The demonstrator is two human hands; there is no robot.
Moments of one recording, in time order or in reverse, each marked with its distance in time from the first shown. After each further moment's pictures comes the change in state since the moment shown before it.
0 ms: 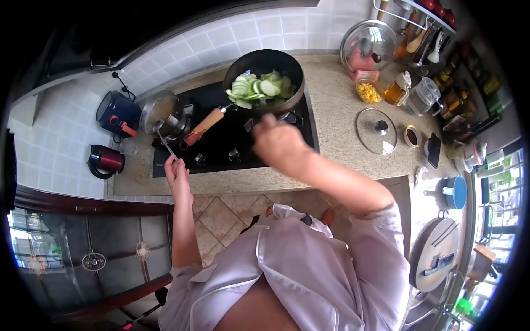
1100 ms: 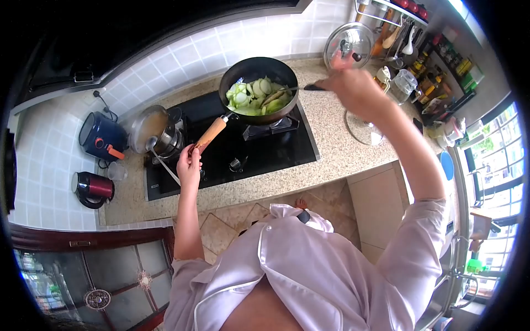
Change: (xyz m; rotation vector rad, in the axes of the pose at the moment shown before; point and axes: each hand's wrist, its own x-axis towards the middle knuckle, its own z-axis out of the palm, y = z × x) left_hand 0.082 -0.023 0.026 0.148 -0.359 0.198; right_hand -0.026 0.096 -0.118 -0.052 0.007 0.315
